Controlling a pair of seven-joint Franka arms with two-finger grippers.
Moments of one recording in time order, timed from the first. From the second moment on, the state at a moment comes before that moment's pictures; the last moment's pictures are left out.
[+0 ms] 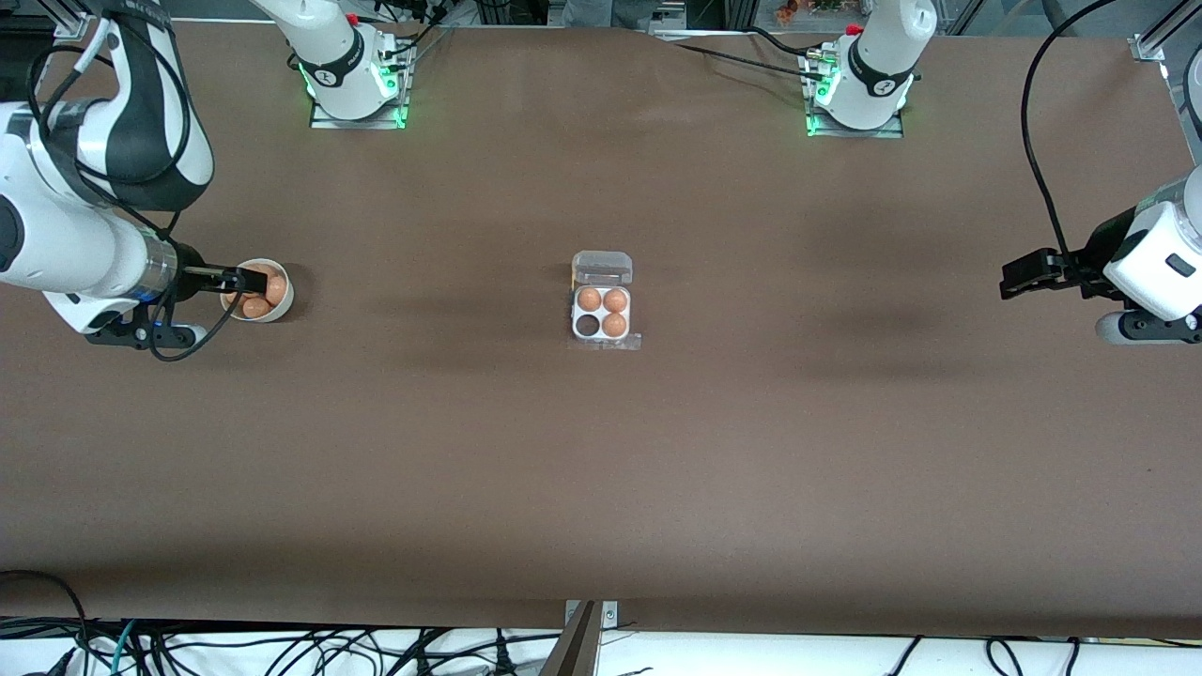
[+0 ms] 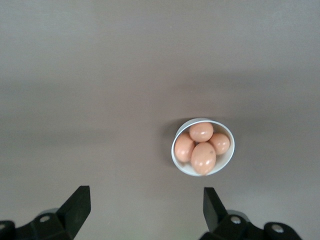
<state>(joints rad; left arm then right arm) -0.08 0.22 0.08 -1.41 -0.01 1.52 -0.05 0.05 0.19 -0.05 -1.87 -0.04 1.83 0.05</state>
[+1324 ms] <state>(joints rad) -0.08 0.22 0.08 -1.41 -0.01 1.52 -0.05 0.05 0.21 -0.21 -2.29 -0.01 2.33 0.00</state>
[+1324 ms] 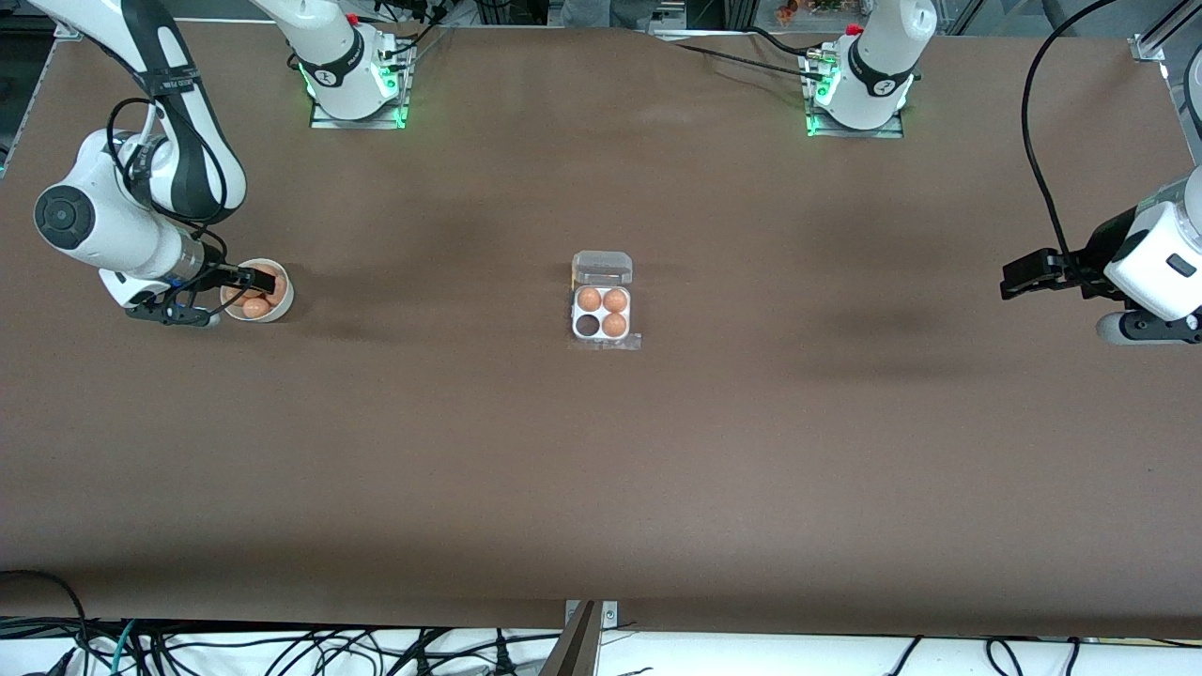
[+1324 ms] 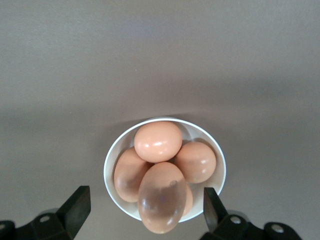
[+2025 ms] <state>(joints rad) -0.08 0.22 0.08 -1.41 -0.01 1.52 -0.05 0.04 0.24 -0.21 -2.29 0.00 2.30 0.02</state>
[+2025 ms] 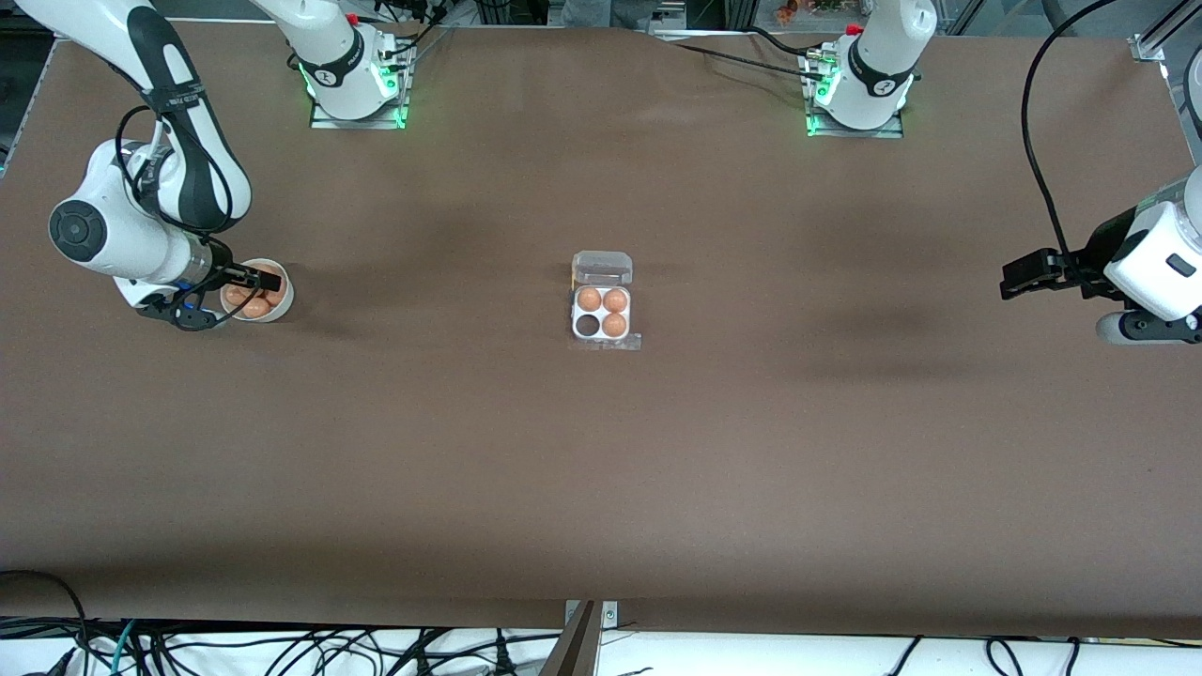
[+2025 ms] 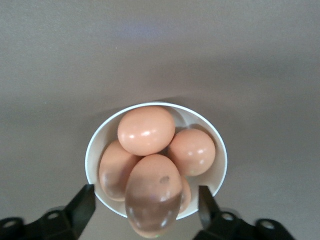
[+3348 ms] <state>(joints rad) -0.08 0.22 0.08 -1.41 -0.01 1.52 -0.05 0.04 0.25 -0.21 -2.21 0.00 2.17 0.02</state>
